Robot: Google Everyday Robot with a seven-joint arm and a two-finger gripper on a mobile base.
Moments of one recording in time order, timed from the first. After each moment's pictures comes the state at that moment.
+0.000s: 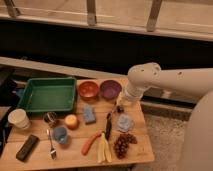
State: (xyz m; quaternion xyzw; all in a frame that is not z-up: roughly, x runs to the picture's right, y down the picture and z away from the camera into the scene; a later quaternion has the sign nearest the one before) arm 0.118 0.081 0.762 -0.25 0.14 0.74 0.61
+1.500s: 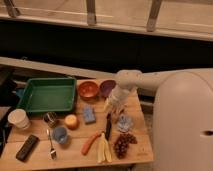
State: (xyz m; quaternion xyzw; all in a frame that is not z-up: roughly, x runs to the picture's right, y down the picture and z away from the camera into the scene) arm 0.039 0.121 0.827 -0.35 0.15 0.69 0.61
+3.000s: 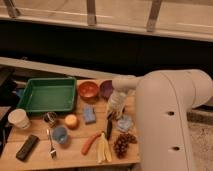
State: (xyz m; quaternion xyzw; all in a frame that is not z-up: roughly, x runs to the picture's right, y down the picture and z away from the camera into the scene) arm 0.051 0.159 0.878 -0.37 0.22 0.69 0.58
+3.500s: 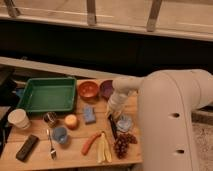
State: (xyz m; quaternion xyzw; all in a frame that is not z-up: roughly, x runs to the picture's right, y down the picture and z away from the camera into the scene) arm 0.049 0.157 0.870 -0.36 0.19 0.70 0.59
